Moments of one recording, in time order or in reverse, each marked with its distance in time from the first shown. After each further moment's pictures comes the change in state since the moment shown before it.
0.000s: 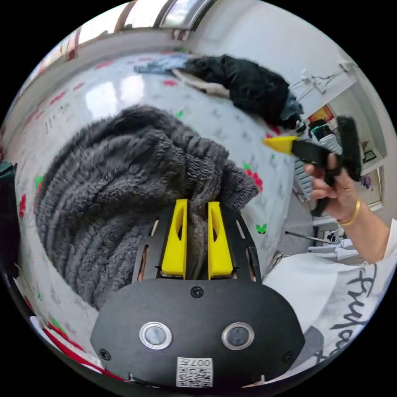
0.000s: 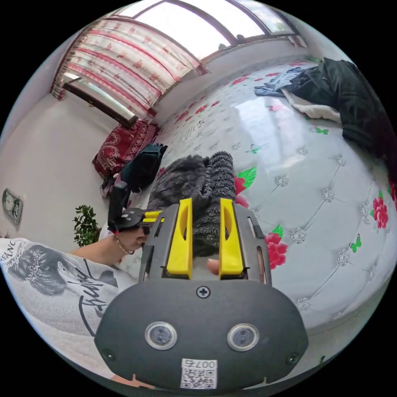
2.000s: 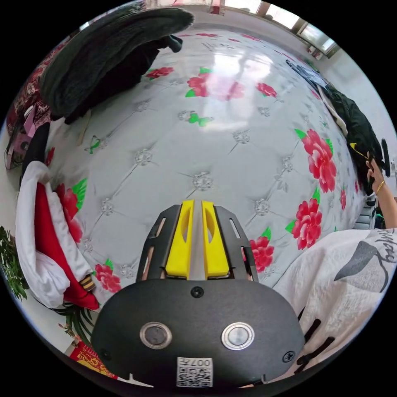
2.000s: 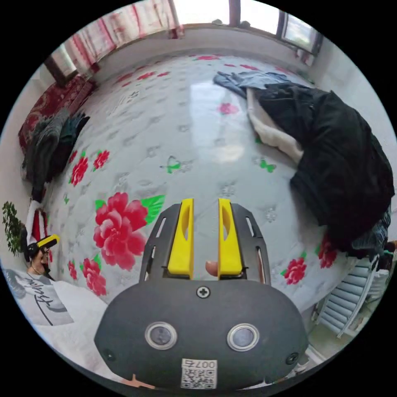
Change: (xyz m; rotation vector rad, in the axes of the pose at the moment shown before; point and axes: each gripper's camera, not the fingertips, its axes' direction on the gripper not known) left arm -0.228 0.100 -0.035 -0.104 -0.363 -0.601; right arm 0.027 -0.122 0.055 -0.148 0.686 -0.026
